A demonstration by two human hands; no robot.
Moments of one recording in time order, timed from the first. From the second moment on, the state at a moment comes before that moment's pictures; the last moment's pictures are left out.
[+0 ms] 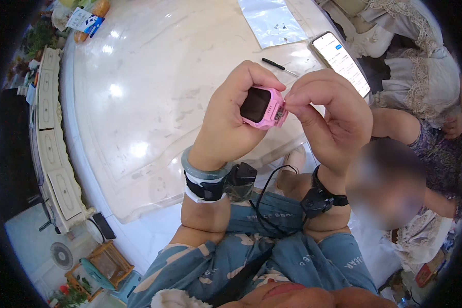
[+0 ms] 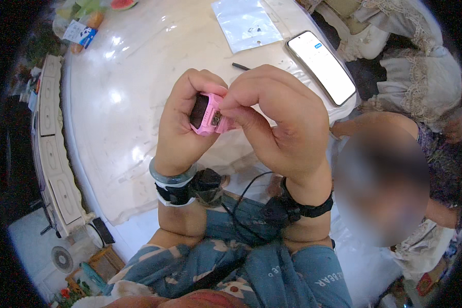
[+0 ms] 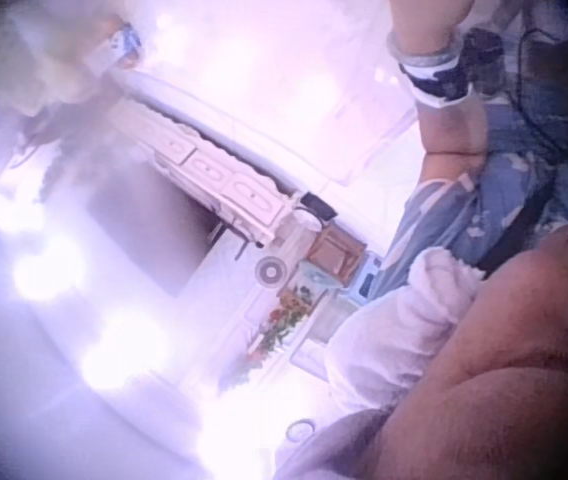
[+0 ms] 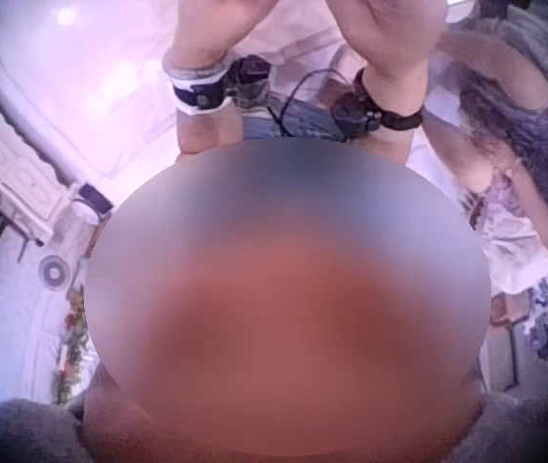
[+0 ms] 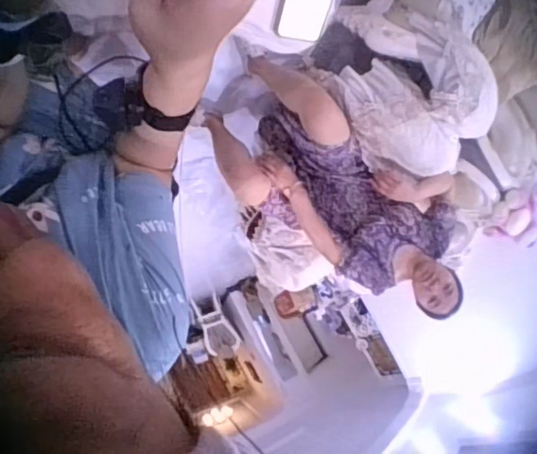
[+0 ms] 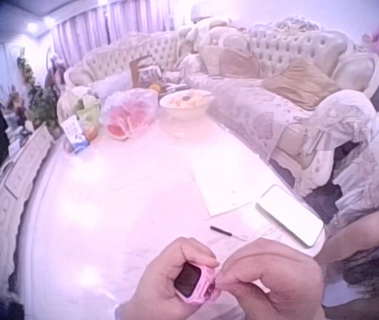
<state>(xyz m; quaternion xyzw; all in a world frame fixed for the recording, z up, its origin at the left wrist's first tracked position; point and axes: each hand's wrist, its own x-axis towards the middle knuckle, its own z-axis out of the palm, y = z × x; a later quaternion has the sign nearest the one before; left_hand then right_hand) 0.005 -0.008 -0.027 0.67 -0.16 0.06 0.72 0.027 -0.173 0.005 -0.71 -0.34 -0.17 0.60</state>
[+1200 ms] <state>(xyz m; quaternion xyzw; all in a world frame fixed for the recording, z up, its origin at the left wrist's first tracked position) 0.005 -0.001 -0.017 0.69 -0.22 -0.10 0.68 0.029 -0.197 0.027 -0.73 -0.37 0.04 0.57</state>
